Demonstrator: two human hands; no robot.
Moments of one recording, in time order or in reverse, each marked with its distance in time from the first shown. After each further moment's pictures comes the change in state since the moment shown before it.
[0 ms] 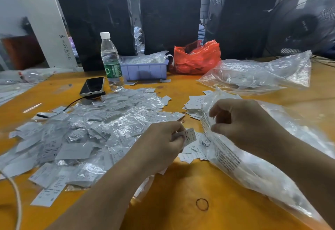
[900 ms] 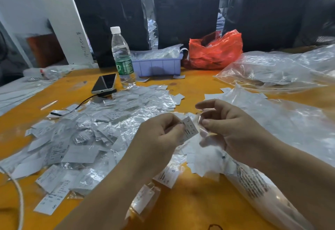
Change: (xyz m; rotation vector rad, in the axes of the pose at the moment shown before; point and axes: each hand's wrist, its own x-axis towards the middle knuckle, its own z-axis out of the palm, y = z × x) left_hand 0.004 -0.001 -0.012 -0.233 0.209 -0.059; right_hand 0.042 0.009 0.055 1.122 -0.242 0.331
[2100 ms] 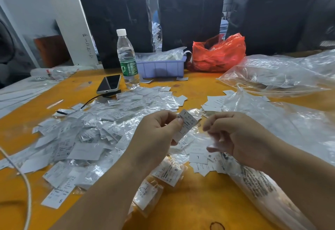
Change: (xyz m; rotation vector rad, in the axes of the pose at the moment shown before) left_hand 0.008 -0.006 -0.001 -0.251 0.060 -0.139; right_hand -0.007 -0.005 -0.002 -0.059 -0.038 0.135
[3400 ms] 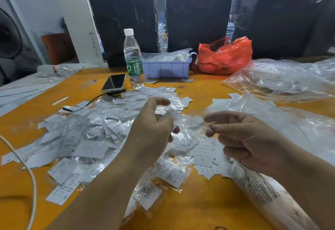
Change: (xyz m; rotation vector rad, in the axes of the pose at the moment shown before) left_hand 0.000 0.004 -0.015 0.023 0.105 0.035; right_hand 0.000 0.001 -0.007 0.153 -0.109 -0.014
